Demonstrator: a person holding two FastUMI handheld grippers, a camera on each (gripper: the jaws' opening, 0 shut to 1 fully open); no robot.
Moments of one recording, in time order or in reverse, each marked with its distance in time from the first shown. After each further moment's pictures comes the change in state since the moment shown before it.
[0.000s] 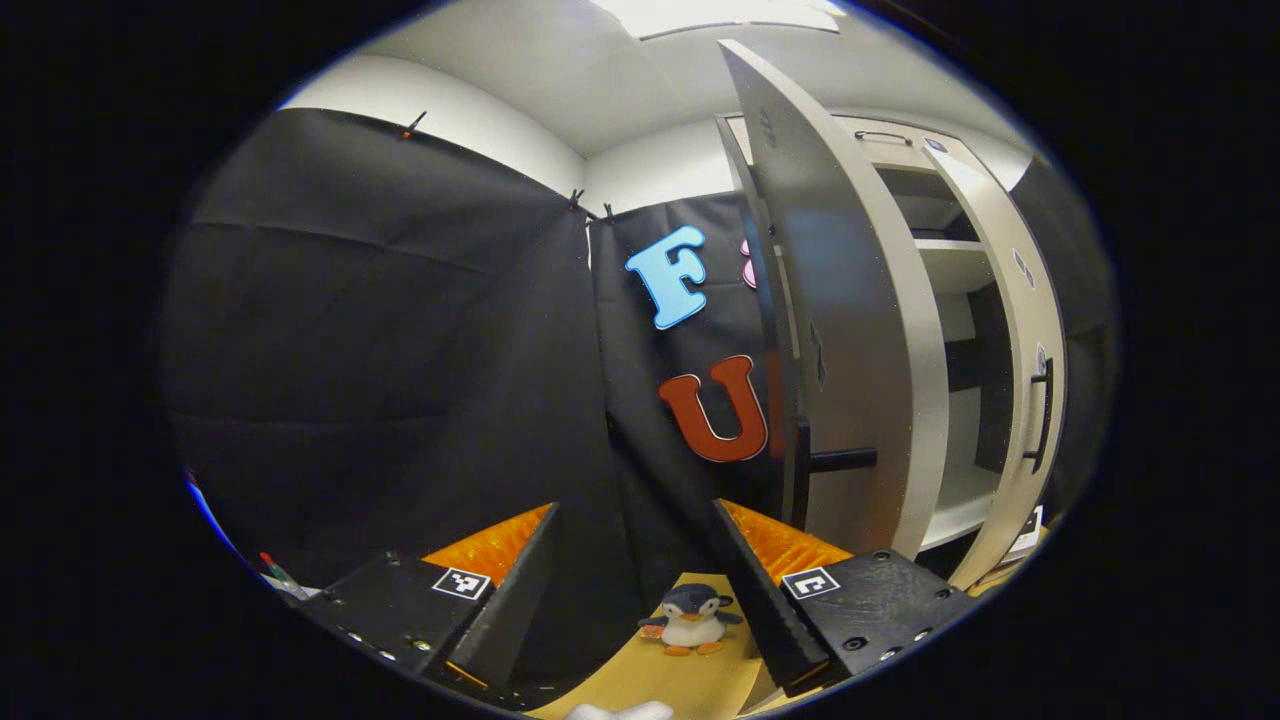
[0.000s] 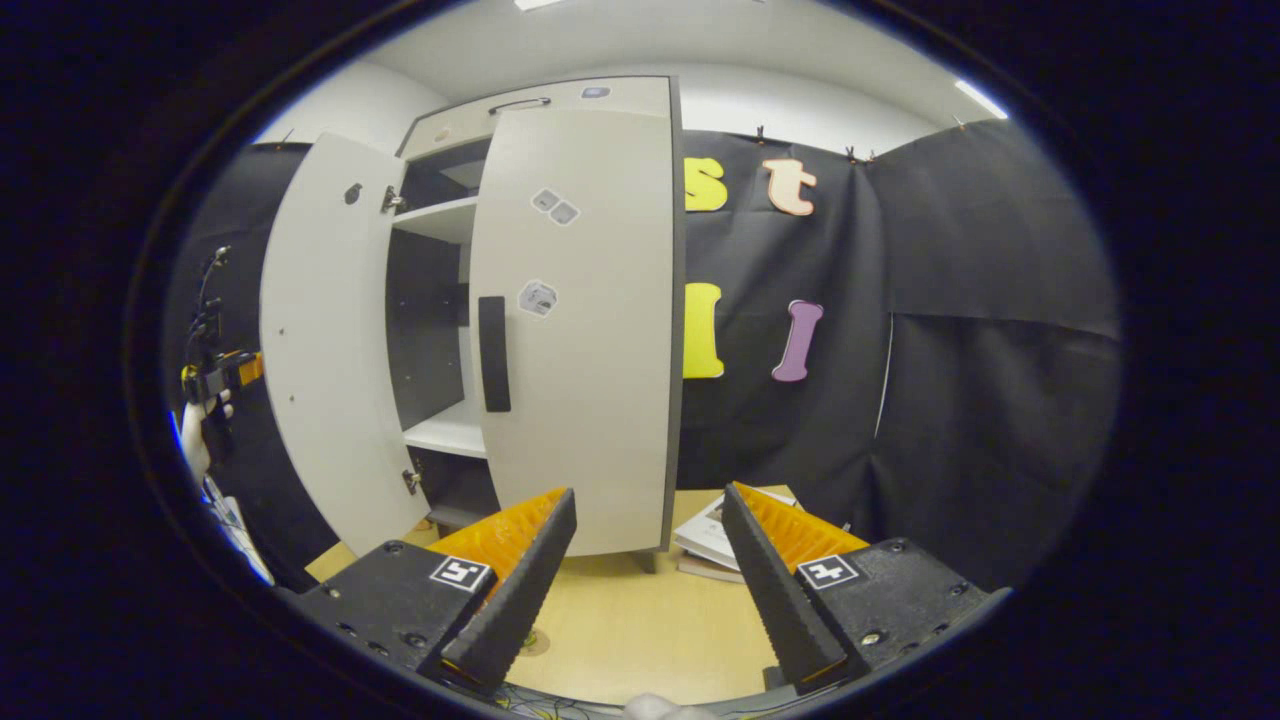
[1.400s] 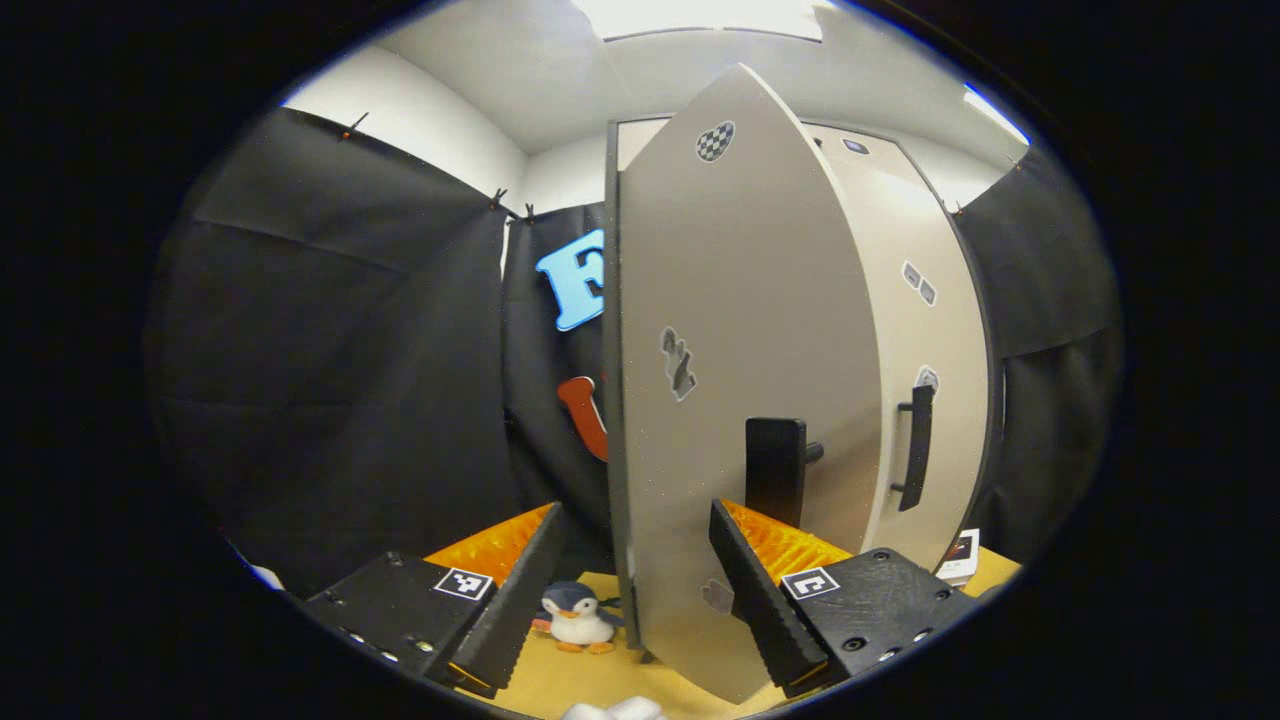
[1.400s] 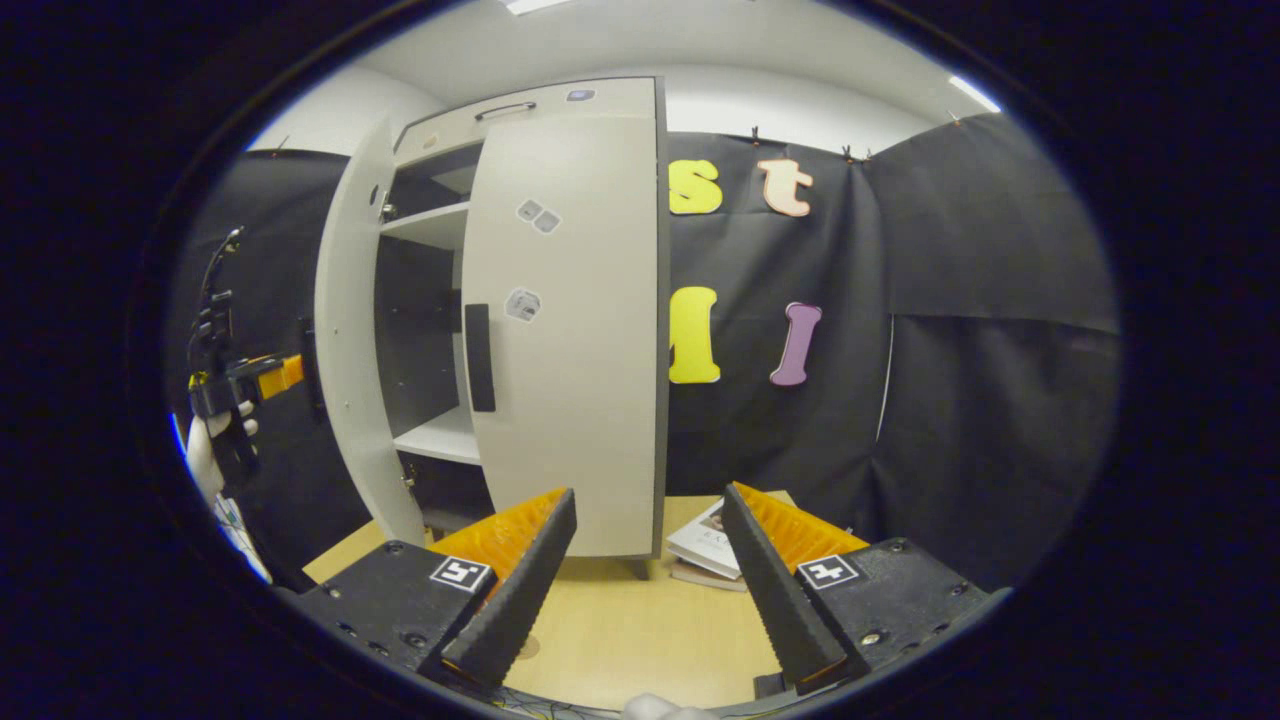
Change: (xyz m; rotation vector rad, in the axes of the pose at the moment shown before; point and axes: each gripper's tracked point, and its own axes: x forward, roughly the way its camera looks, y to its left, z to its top) left arm -0.018 -0.172 0.011 -0.063 -0.006 -0.232; right arm 0.016 -0.026 0.004 0.003 -0.009 0.008
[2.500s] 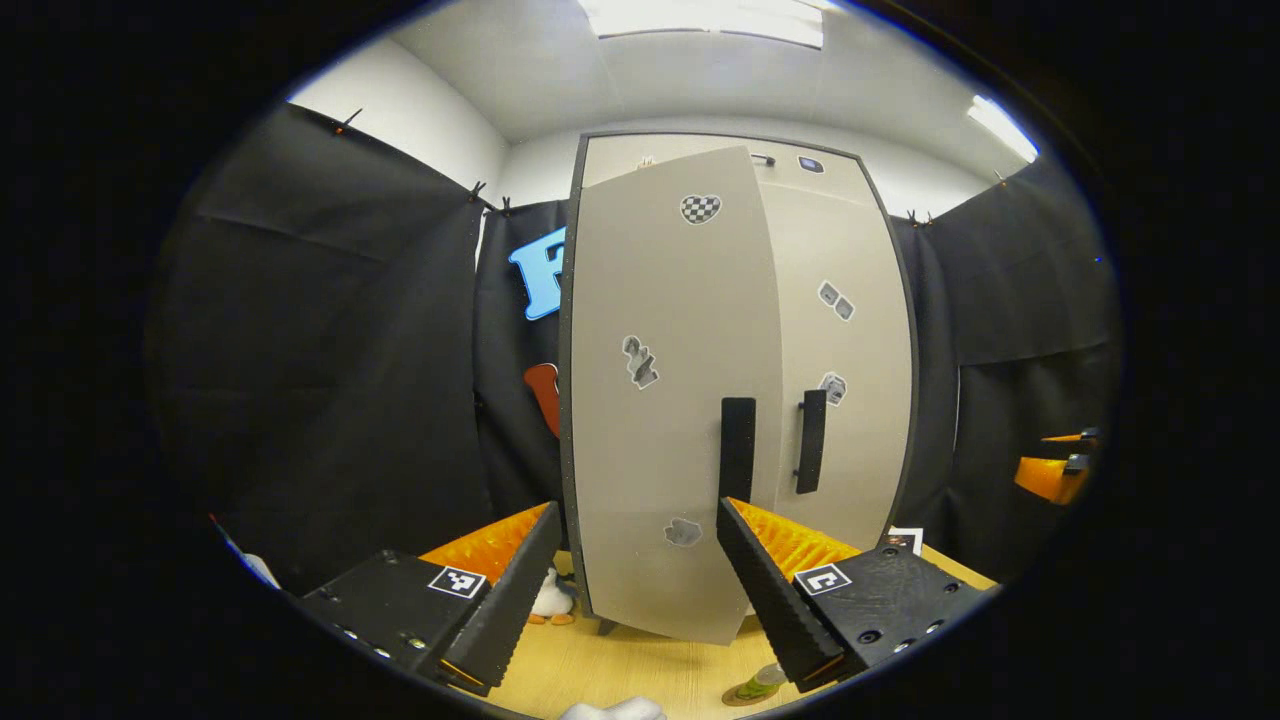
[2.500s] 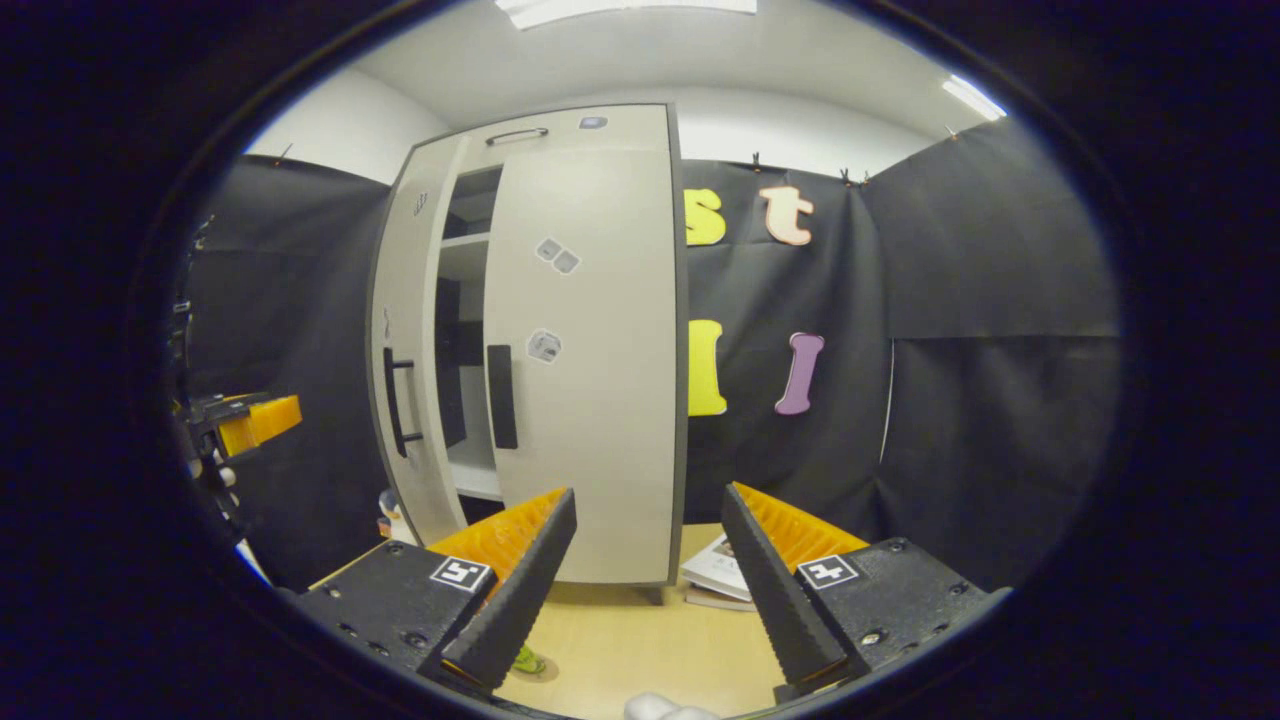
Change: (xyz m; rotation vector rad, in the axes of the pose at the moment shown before) left arm -0.095 -0.026 0.006 -0.026 0.033 -0.065; right arm -0.007 0.042 0.033 0.009 -0.102 0.011
